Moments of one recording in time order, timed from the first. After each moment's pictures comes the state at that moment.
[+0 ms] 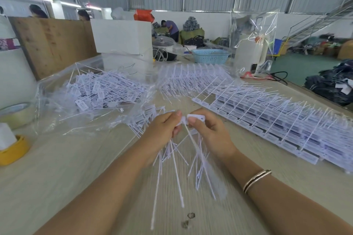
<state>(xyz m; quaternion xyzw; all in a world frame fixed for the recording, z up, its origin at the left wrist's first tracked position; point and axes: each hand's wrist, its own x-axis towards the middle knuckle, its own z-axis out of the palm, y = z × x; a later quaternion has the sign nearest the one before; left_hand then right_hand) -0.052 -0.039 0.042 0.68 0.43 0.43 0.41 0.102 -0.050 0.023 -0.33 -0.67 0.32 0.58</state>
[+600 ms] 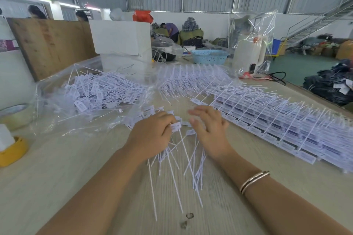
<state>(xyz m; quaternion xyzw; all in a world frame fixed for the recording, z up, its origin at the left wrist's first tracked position) -0.073 -0.026 0.032 0.85 0.44 0.31 0.01 0.104 -0.049 0.021 -0.57 -0.68 0.08 0.46</state>
